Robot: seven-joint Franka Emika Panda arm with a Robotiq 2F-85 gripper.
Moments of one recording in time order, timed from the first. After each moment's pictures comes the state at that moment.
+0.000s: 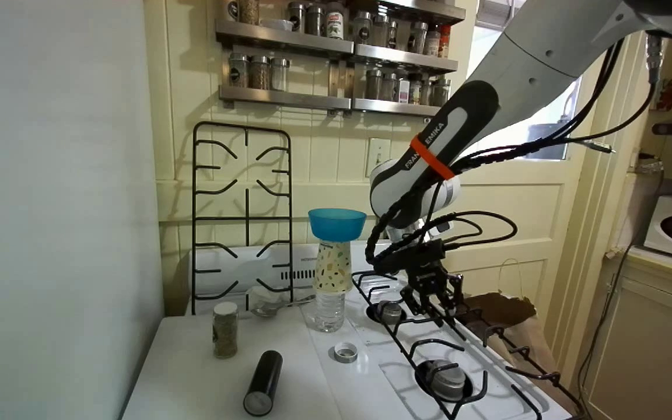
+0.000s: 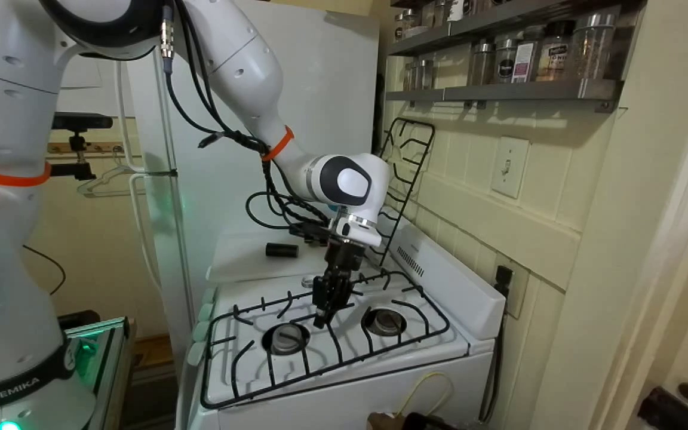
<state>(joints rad) 0.08 0.35 -0.07 -2.09 -0.25 1.98 1.15</state>
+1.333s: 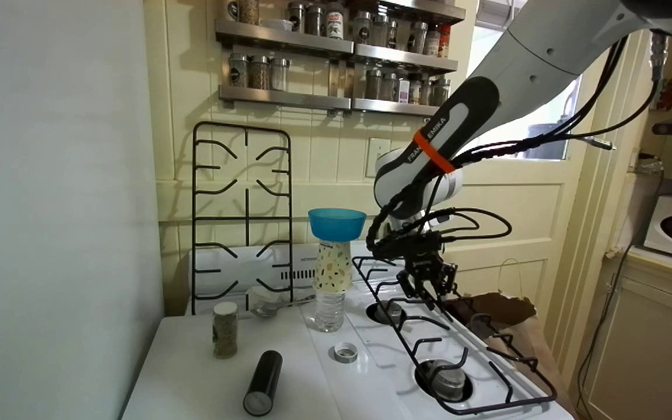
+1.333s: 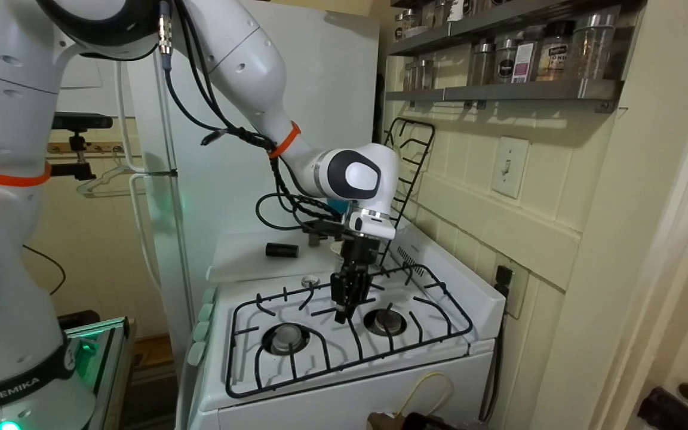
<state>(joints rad) 0.07 0.35 -0.10 -2.04 -0.25 2.05 1.15</state>
